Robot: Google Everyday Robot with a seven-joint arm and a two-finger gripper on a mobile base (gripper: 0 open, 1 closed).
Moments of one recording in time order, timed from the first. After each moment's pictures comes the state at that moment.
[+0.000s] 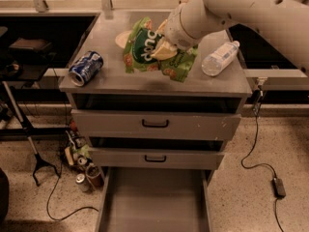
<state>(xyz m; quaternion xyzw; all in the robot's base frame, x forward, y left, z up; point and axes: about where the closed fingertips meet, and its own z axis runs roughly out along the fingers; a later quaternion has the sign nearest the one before) 0.667 -0.015 0.937 -0.65 0.64 -0.01 0.41</state>
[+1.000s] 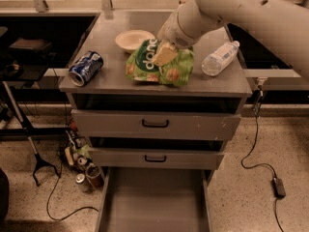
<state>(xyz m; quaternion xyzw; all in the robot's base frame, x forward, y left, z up) 0.687 -0.027 0.925 -0.61 0.69 -0.02 0.39</state>
